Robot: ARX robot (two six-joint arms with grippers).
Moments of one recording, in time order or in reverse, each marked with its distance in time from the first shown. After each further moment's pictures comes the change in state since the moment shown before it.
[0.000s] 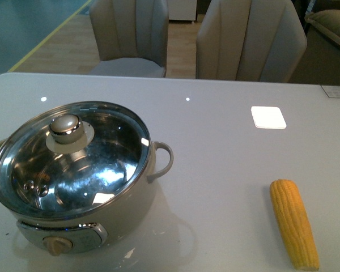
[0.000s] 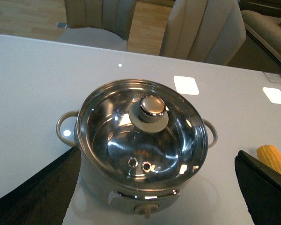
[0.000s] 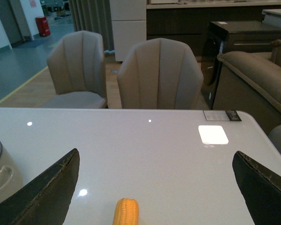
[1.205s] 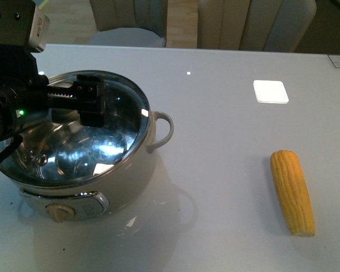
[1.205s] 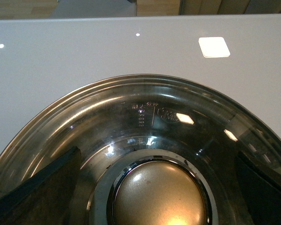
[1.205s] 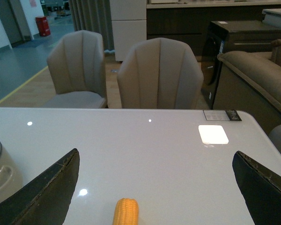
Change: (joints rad) left arm -0.228 1.532 0.423 0.964 -0.271 0.071; right arm 0.000 0.000 0.000 0.000 0.000 0.000
